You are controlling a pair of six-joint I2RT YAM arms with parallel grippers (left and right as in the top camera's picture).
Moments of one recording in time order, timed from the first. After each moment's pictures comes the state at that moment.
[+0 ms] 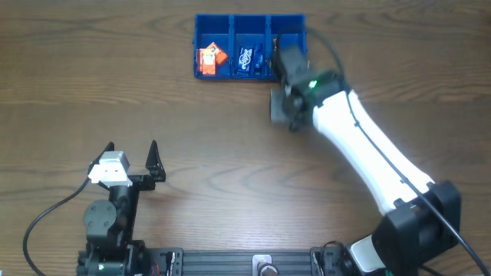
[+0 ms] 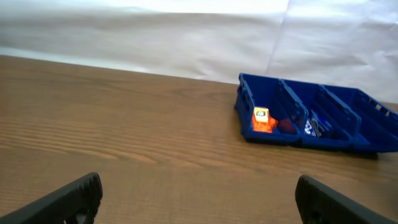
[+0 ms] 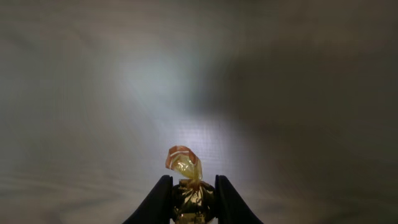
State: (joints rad) left arm -0.05 0.01 0.02 -0.12 0.01 -0.14; right arm 0.46 1.65 1.48 -1.01 0.09 0.43
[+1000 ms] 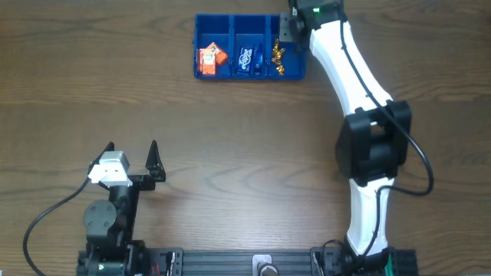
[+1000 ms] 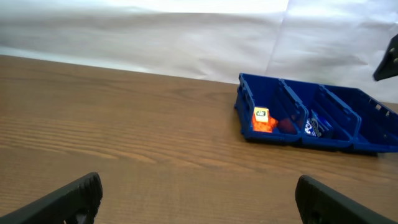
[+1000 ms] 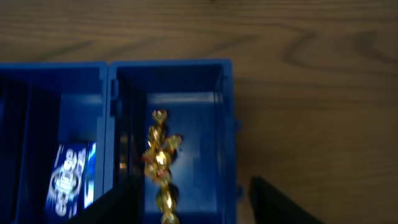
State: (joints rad) left arm -0.05 0.01 0.02 -0.12 0.01 -0.14; right arm 0.26 2.20 2.05 -0.83 0.18 0.25
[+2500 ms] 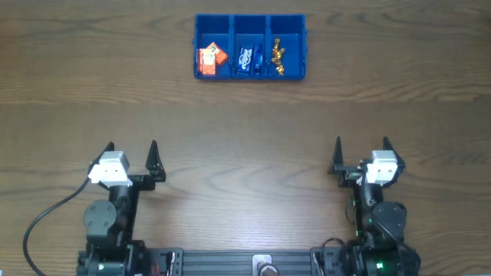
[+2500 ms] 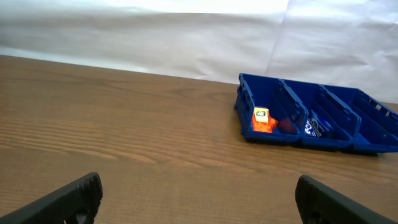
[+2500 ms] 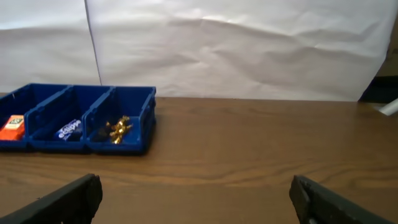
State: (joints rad) left arm -0.05 0.01 0.02 -0.12 0.01 -0.14; right arm 0.11 0.01 0.01 -0.04 0.14 -0.02
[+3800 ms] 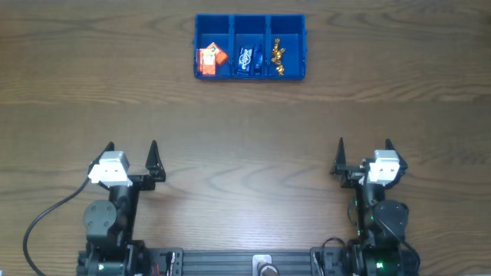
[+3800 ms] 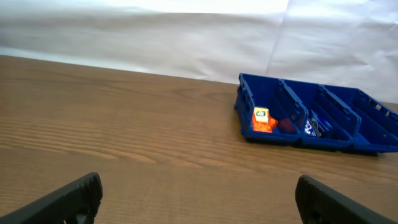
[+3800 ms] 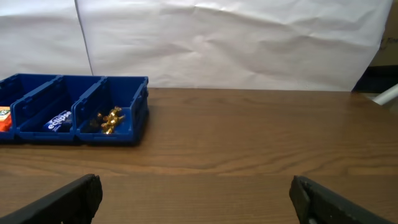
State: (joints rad) left arm -0.05 0.01 0.02 -0.12 0.01 -0.14; right arm 0.05 0.01 0.01 -0.07 0.10 -0.02
